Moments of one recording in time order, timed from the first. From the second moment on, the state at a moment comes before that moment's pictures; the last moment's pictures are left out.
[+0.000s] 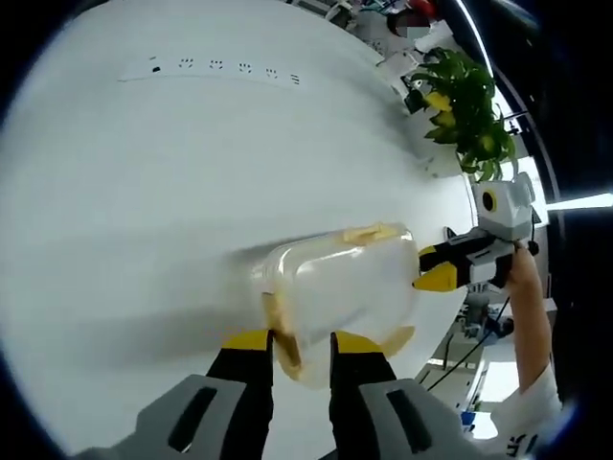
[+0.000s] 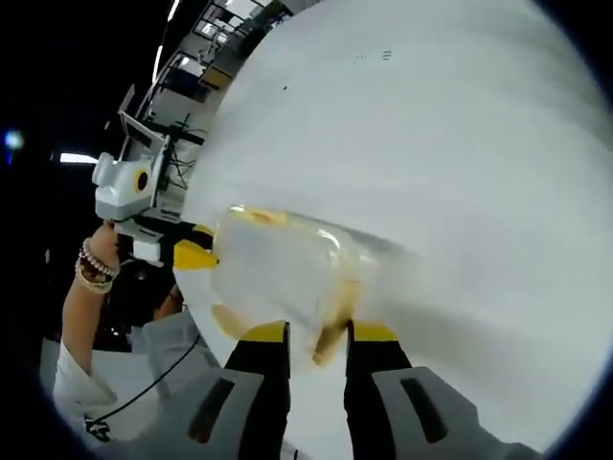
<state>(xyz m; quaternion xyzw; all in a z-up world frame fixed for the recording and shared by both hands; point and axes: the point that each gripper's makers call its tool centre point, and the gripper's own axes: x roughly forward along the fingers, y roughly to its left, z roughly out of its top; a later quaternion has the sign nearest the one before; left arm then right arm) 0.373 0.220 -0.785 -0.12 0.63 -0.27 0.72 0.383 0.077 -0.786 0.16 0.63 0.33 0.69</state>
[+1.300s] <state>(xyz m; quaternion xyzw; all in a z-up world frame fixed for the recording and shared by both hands) 0.424 0.218 -0.744 0.04 0.43 -0.36 0.82 0.406 0.054 -0.764 -0.08 0.53 0.38 0.75</state>
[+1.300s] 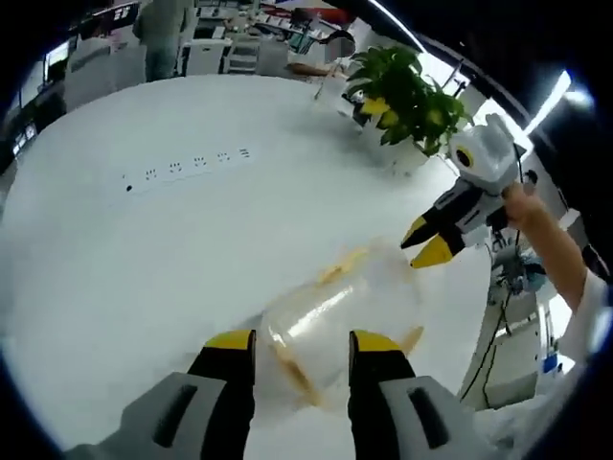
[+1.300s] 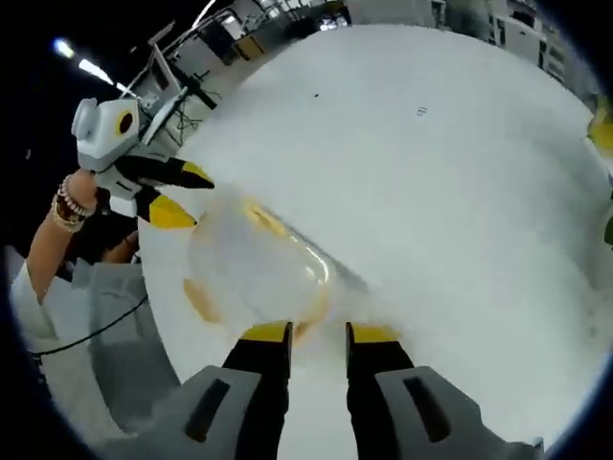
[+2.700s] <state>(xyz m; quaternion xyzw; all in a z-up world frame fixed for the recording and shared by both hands) 0.368 0.135 -0.755 0.10 0.32 -0.50 0.80 0.419 0.159 -0.763 -0.15 0.47 0.48 0.73</state>
